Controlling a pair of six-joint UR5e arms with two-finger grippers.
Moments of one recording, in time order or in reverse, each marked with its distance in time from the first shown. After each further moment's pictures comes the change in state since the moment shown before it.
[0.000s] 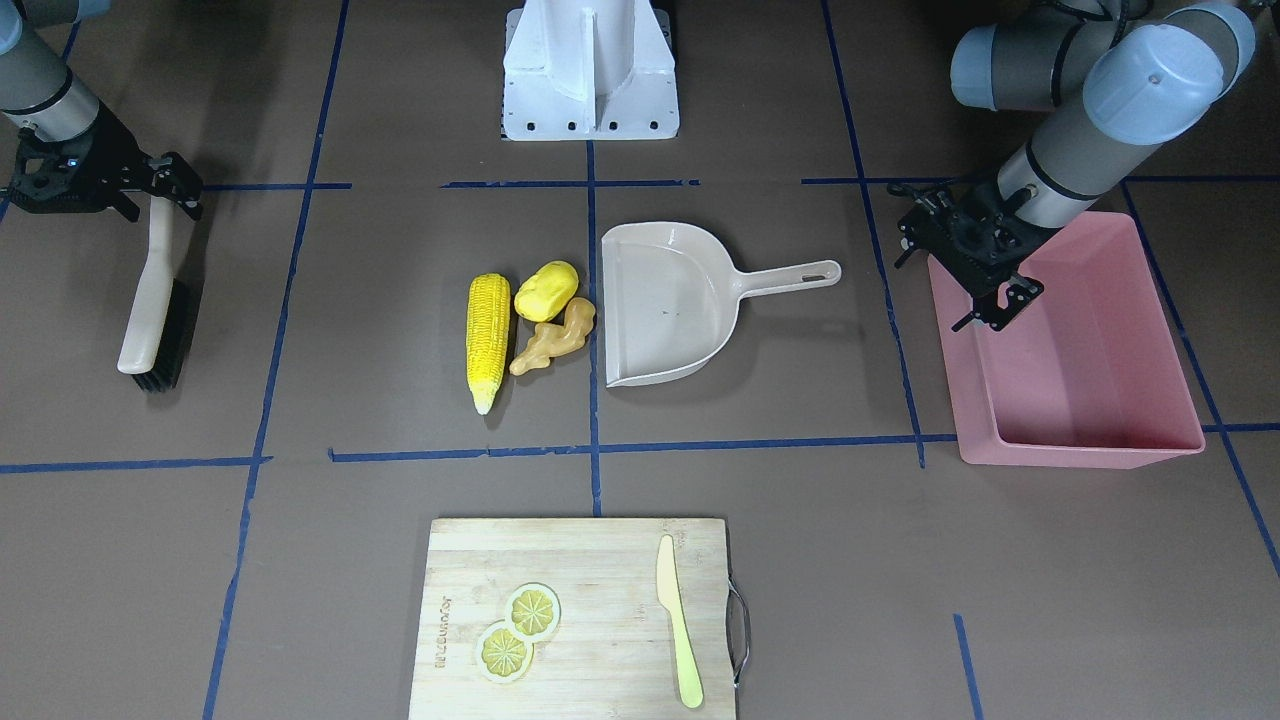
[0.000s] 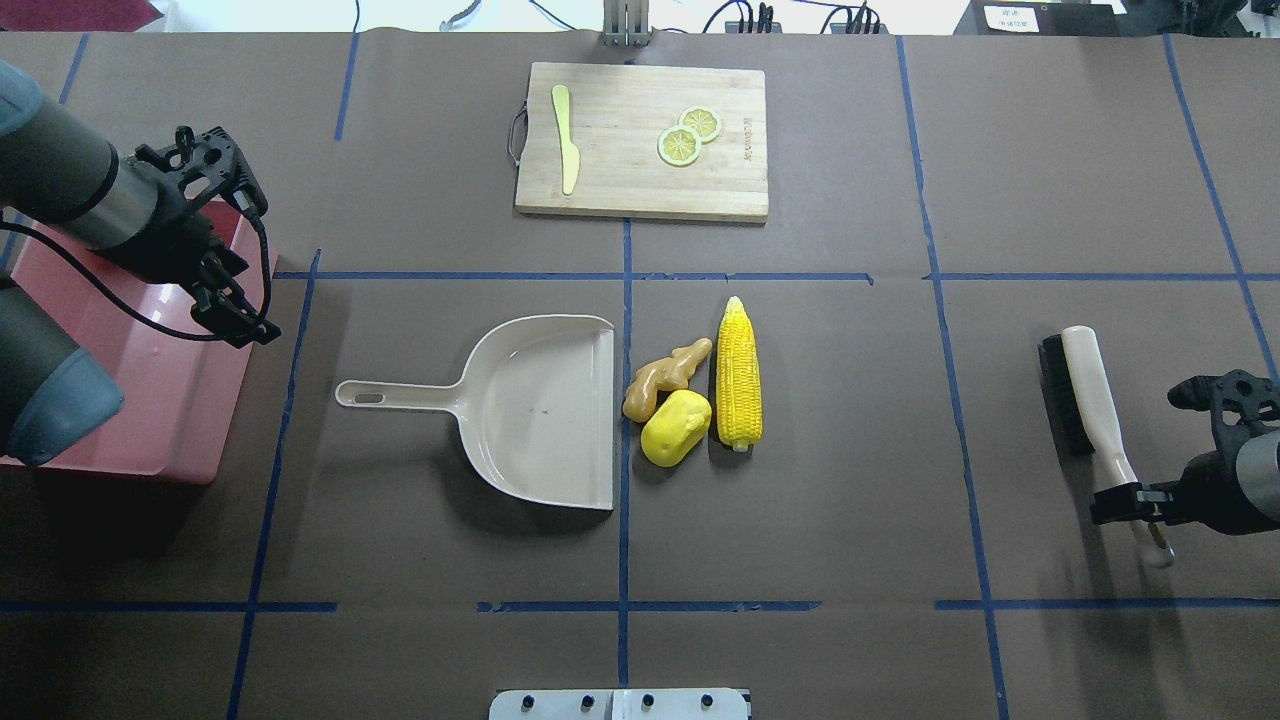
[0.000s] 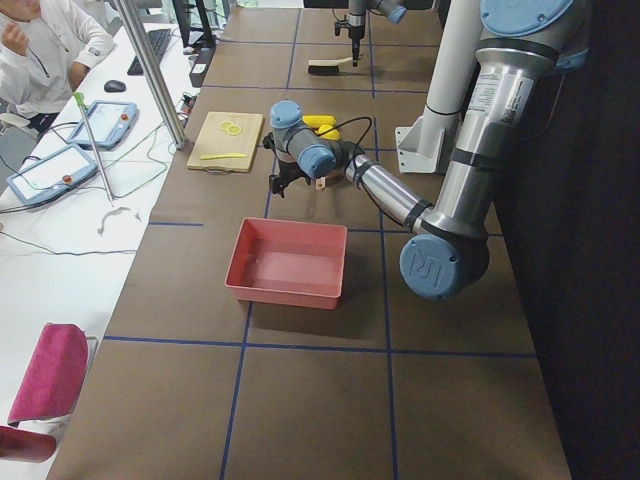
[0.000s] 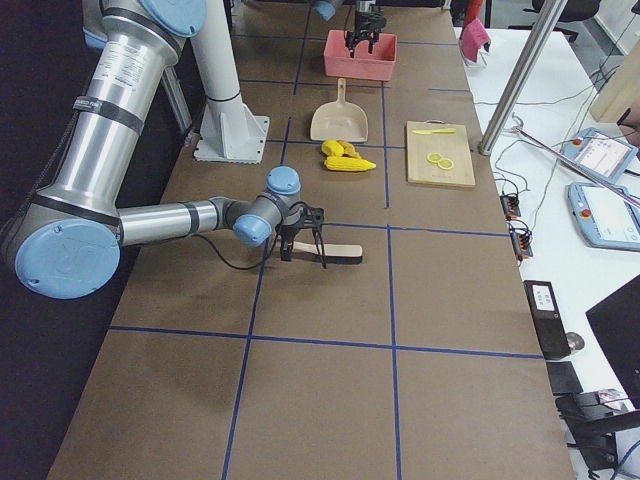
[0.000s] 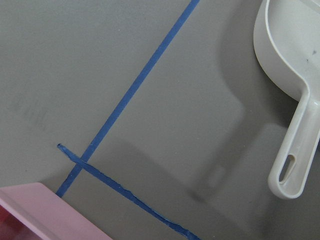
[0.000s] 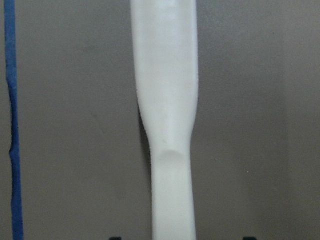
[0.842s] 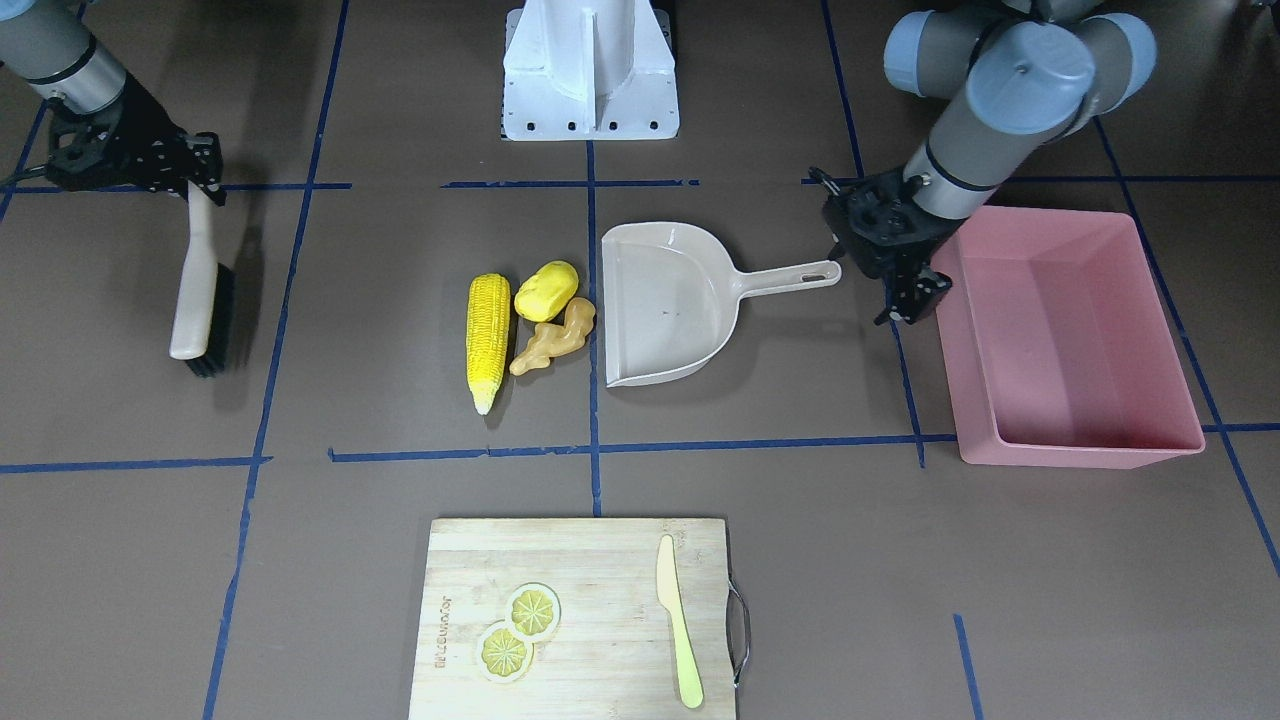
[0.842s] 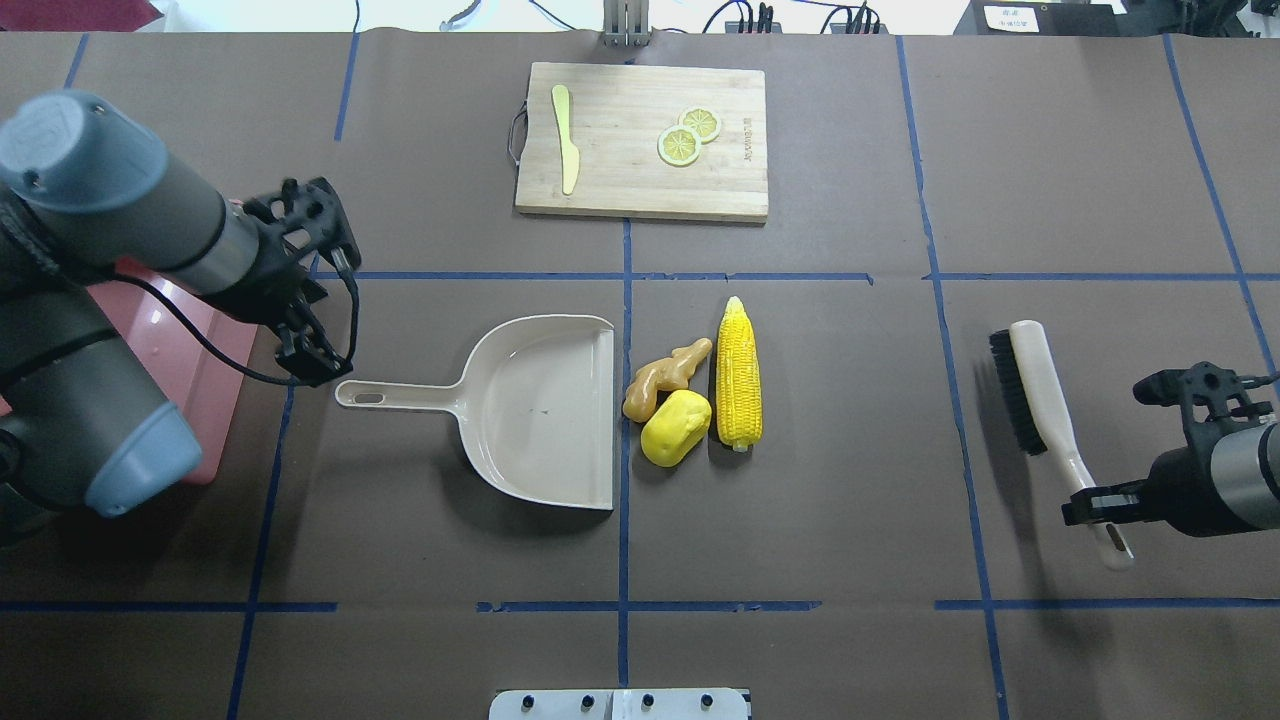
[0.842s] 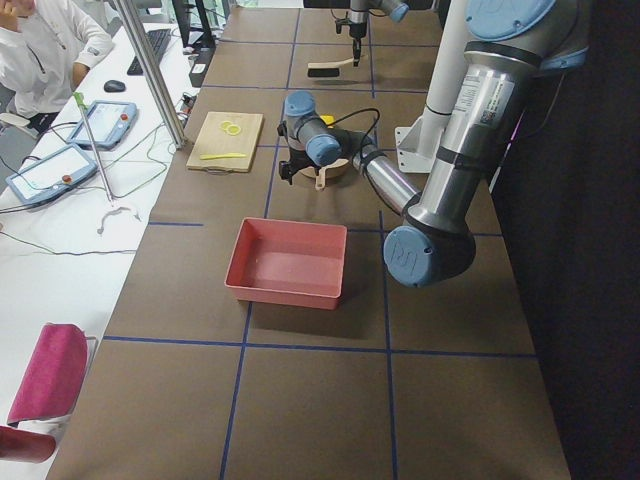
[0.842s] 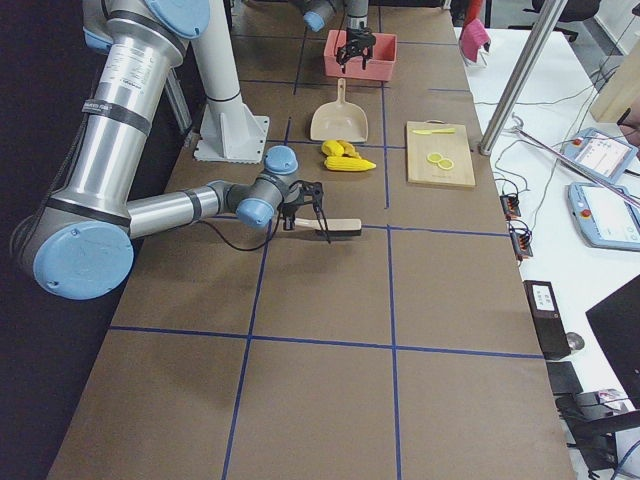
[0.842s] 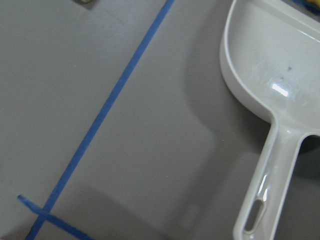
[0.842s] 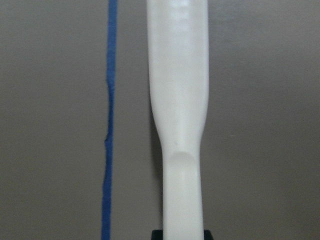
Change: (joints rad) left arm 0.144 -0.061 -0.008 0.005 0.097 0.055; right arm -0.054 0.033 0.114 -0.003 -0.008 0.001
